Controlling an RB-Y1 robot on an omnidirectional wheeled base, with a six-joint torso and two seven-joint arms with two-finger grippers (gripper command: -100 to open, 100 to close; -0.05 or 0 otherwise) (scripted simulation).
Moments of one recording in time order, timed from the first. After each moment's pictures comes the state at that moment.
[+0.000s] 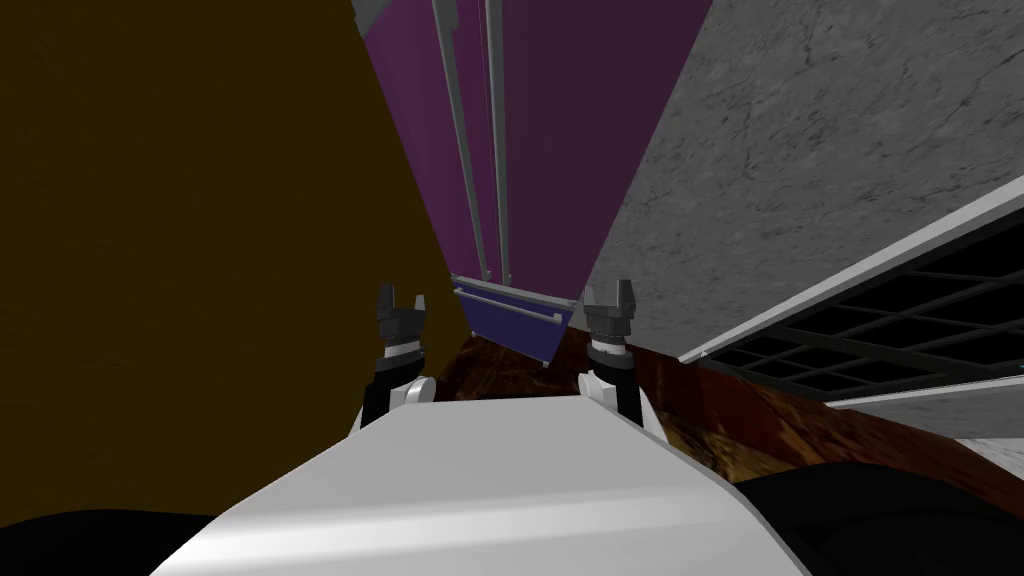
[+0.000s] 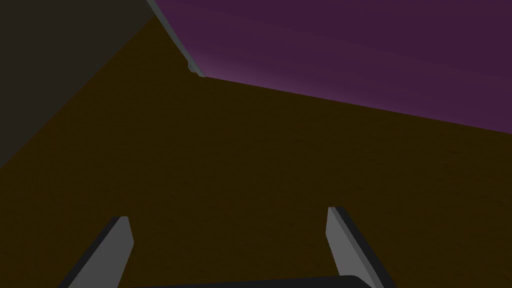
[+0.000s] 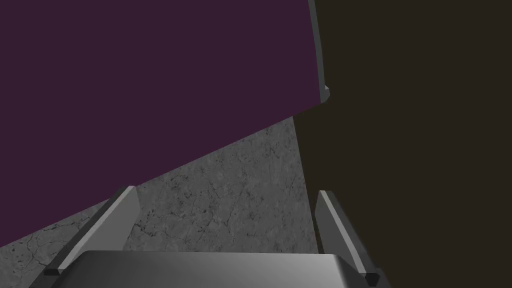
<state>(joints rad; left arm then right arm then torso) 0.51 -0.03 -0.01 -2.29 0.07 -0.44 -0.04 0.52 -0.01 0.00 -2.28 0.05 -0.63 -0.15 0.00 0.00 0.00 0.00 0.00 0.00</state>
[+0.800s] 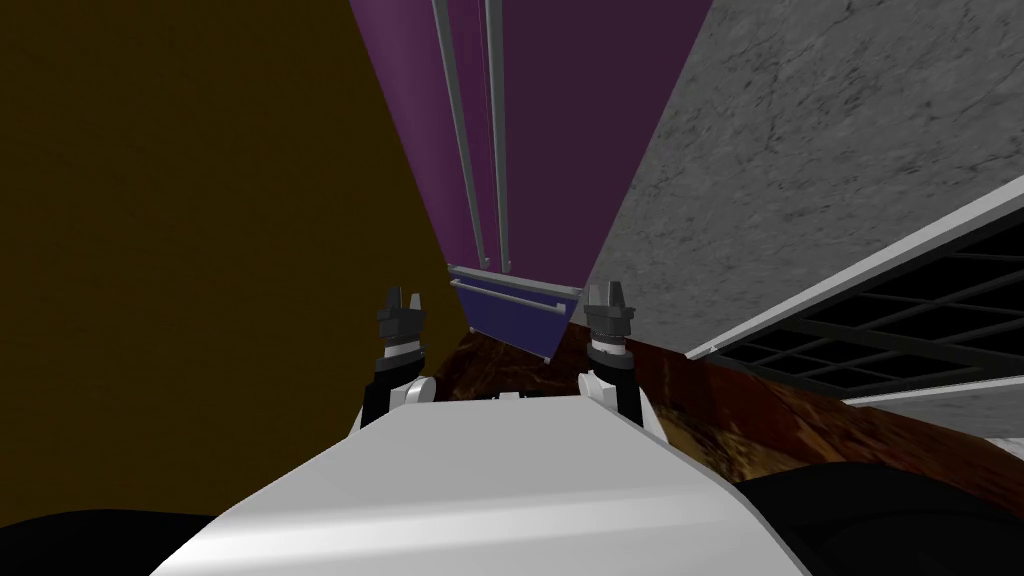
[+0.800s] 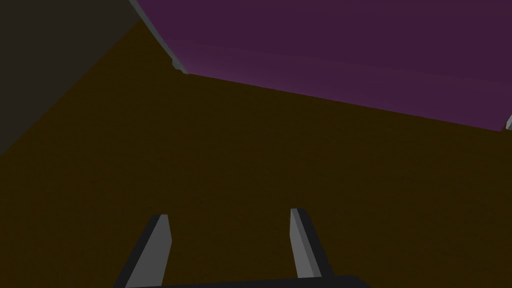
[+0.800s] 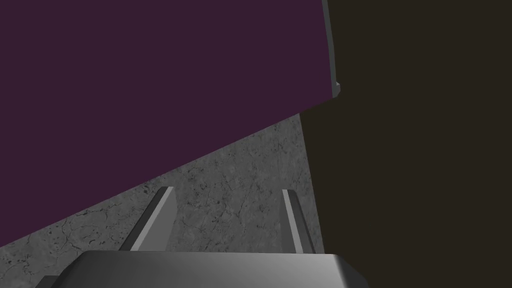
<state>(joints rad) 0.51 -0.03 -0.01 -2.29 0.07 -0.44 -0.04 0.52 -0.01 0.00 -2.28 0.05 -0.63 -0.15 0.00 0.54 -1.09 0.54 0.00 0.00</state>
